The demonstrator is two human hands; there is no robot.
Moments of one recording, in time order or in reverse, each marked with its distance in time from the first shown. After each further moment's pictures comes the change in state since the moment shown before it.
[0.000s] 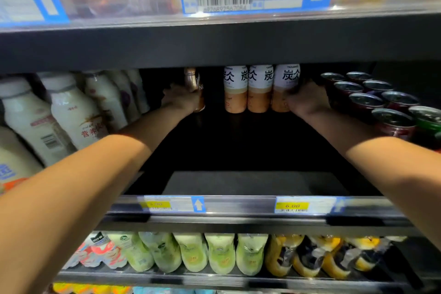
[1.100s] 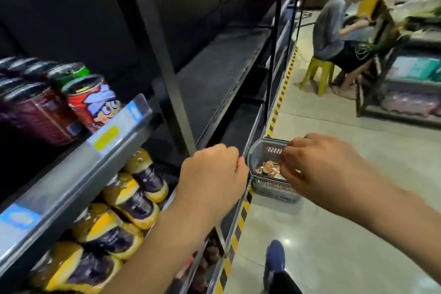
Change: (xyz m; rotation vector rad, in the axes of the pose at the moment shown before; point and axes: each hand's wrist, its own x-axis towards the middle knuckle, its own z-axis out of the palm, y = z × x) left_hand -0.441 0.154 0.142 -0.023 -0.626 1.558; right_hand -0.432 0.232 -0.199 -0.777 0.007 0.416
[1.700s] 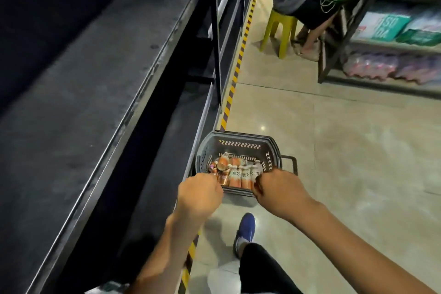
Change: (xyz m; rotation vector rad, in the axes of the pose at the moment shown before) left_hand 0.314 0.067 0.320 -0.043 -0.693 -0.194; right_hand 0.181 0.292 0.234 0.216 -0.562 0.347
